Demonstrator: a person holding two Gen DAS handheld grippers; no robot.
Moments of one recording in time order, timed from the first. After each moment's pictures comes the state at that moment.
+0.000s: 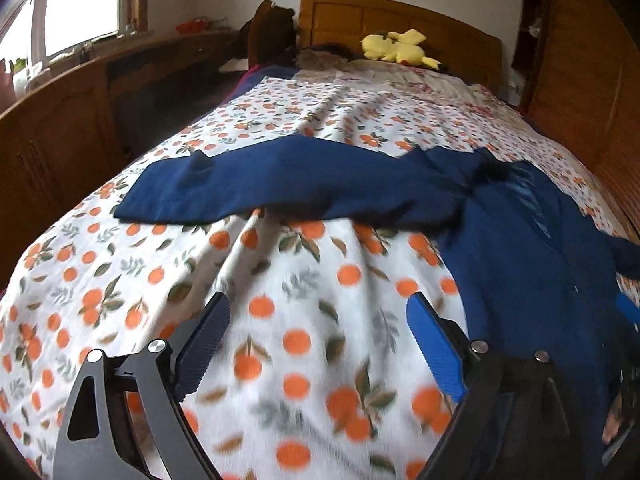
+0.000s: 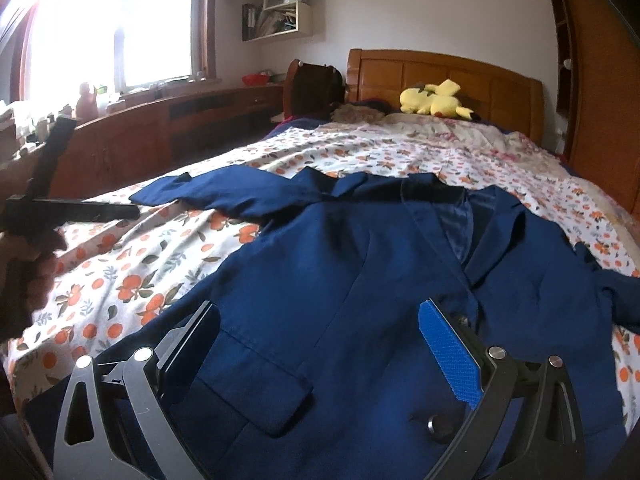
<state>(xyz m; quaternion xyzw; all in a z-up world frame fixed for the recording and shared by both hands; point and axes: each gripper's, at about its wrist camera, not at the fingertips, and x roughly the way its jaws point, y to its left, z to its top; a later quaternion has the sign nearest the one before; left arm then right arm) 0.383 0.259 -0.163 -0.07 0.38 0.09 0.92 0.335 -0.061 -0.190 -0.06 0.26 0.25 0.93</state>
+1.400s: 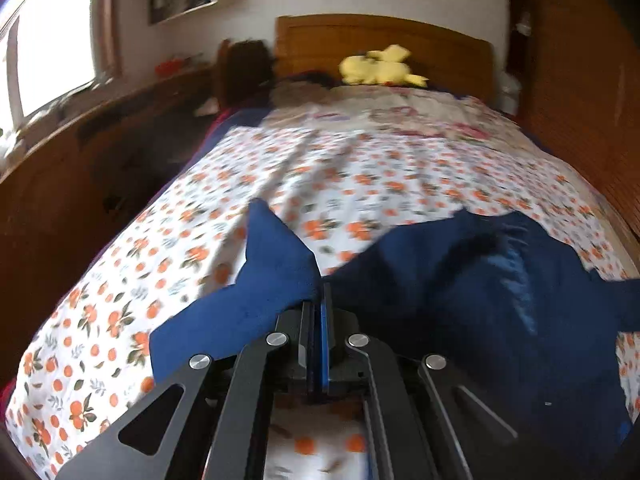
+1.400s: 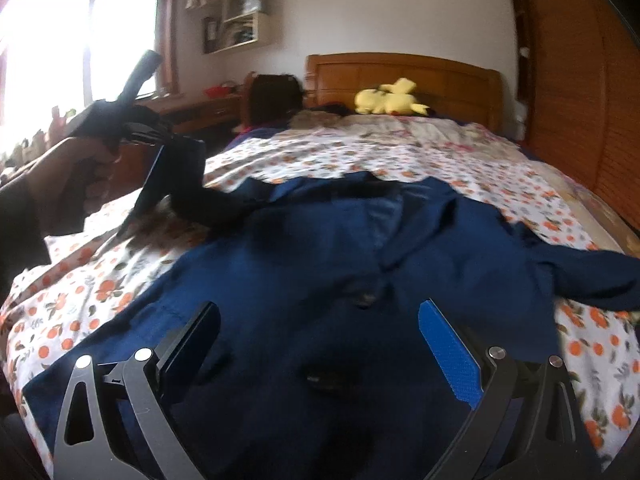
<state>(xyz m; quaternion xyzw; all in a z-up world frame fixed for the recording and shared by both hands) 0.521 0.152 -0.080 -0.01 0.35 0.09 0.93 0.321 -0.144 -0.173 -0.03 0.26 0.19 0.95</state>
